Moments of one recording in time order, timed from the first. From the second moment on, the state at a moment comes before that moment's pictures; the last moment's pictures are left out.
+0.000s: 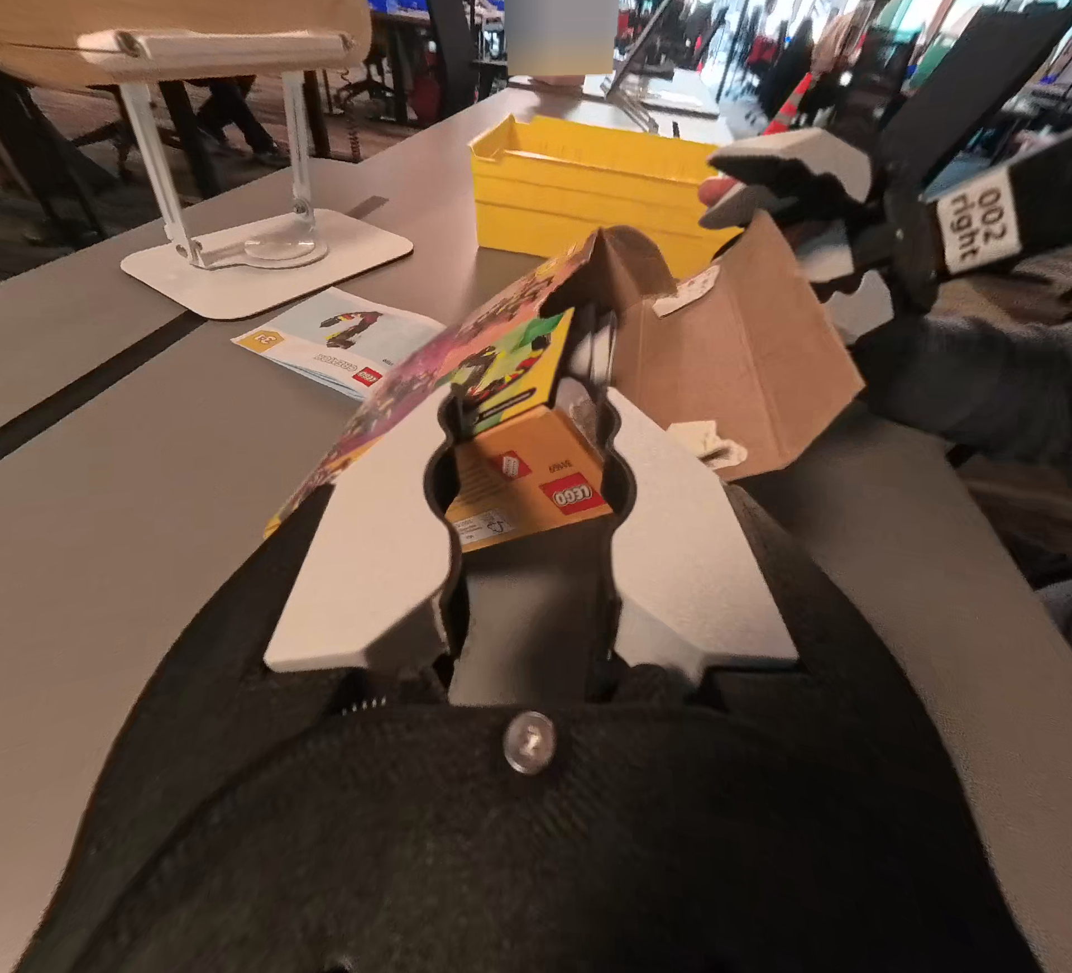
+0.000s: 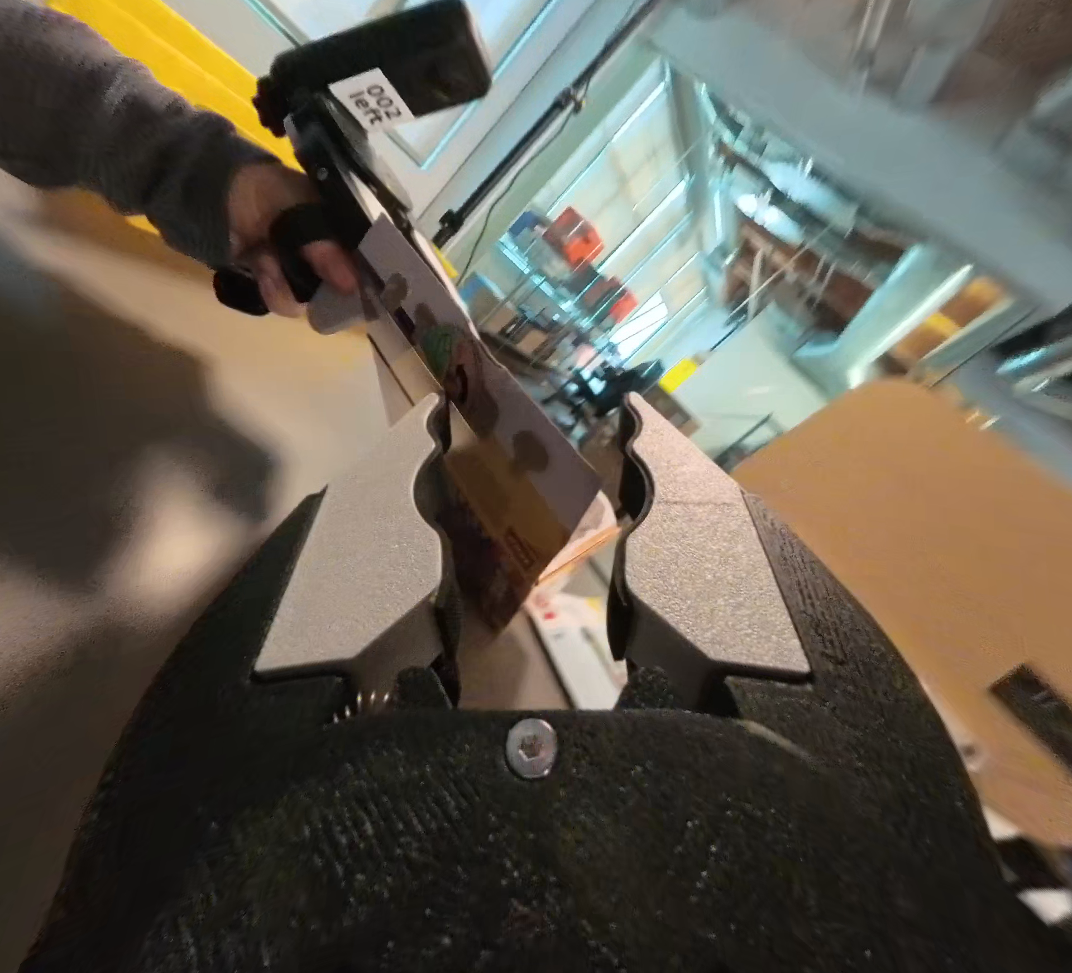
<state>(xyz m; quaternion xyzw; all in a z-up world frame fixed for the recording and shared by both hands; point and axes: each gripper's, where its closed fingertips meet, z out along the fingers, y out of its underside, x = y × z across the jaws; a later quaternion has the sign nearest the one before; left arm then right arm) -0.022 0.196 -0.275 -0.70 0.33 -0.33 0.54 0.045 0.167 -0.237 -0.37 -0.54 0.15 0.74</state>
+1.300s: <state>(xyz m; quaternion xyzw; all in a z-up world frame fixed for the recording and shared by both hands) -0.065 0.177 -0.369 -0.86 0.13 0.08 0.48 0.106 0.231 -0.376 -0.80 -0.36 0.06 0.47</state>
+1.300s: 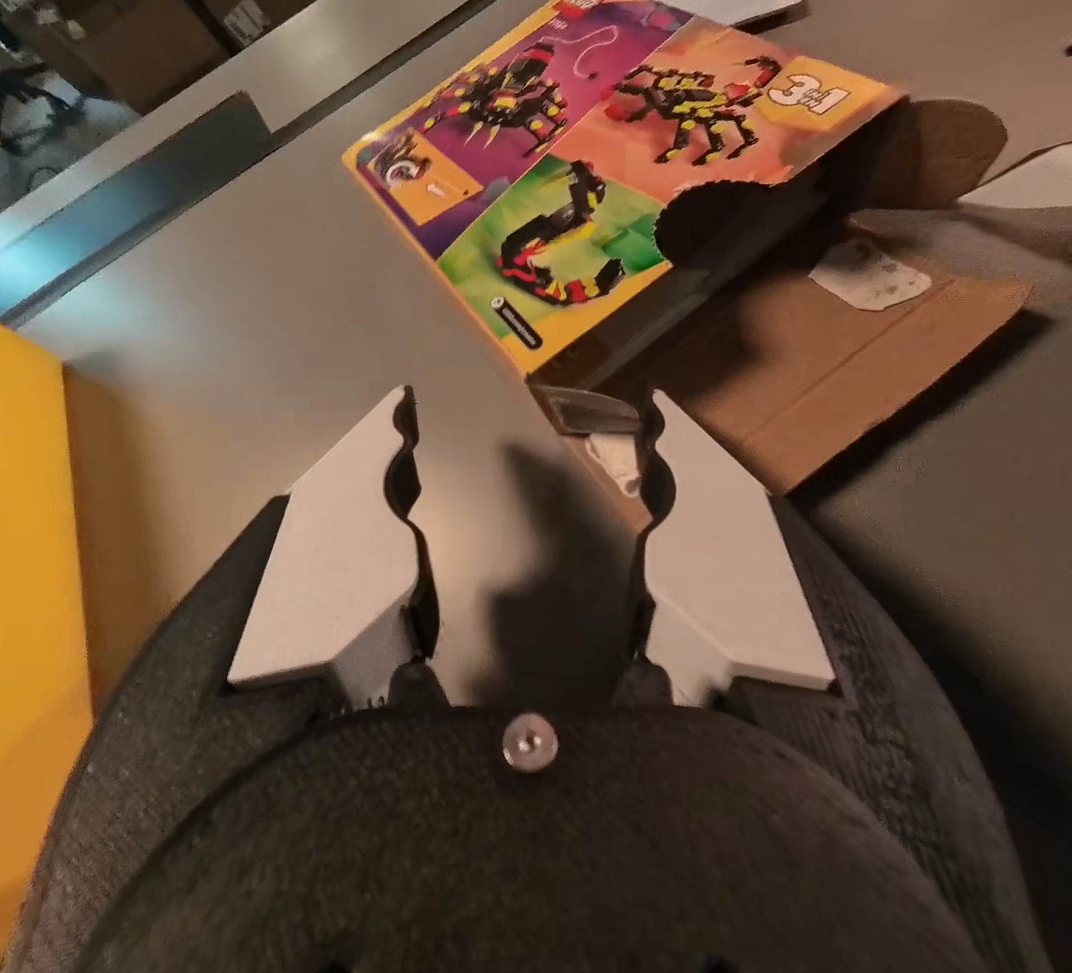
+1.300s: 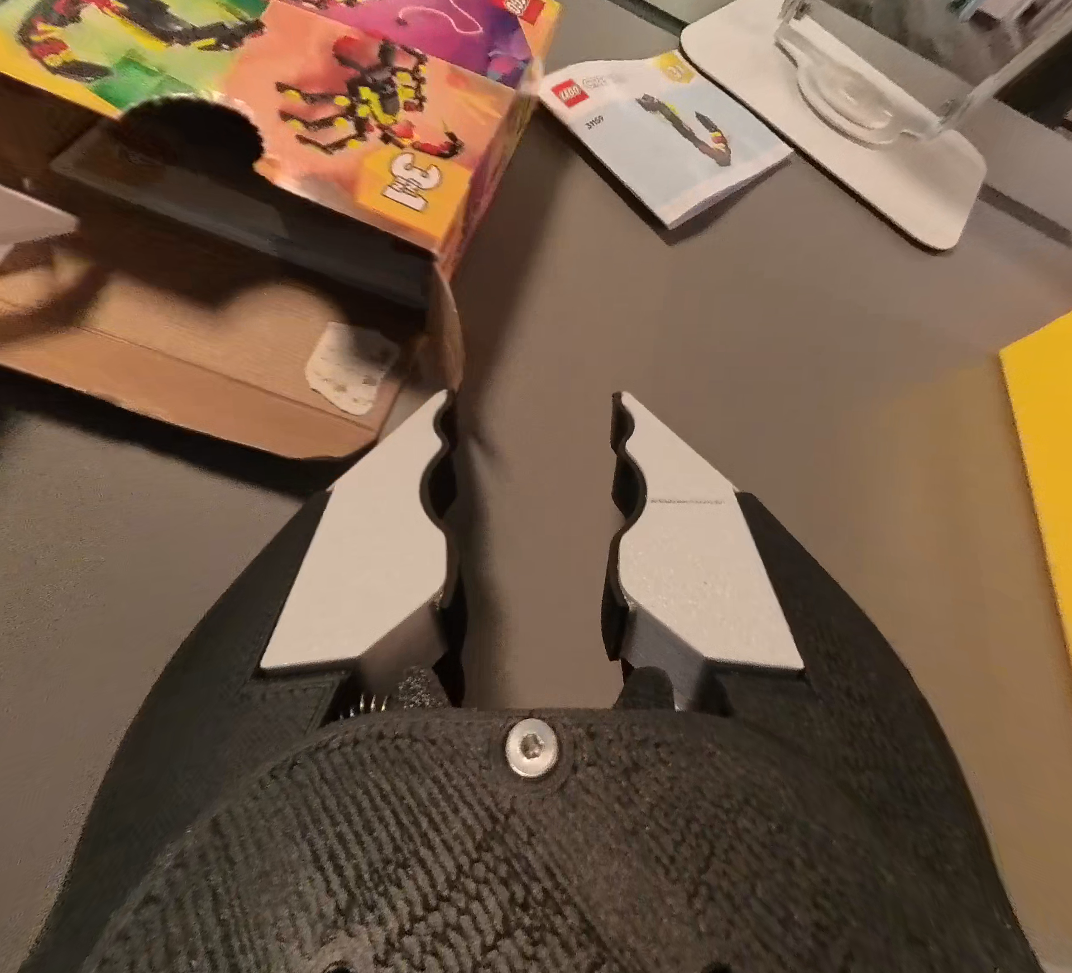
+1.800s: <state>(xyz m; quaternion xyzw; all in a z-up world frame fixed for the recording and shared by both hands) -0.069 0.171 -0.374 -0.87 0.14 0.02 0.47 0.030 0.186 -0.362 -0.78 -0.40 0.19 0.45</state>
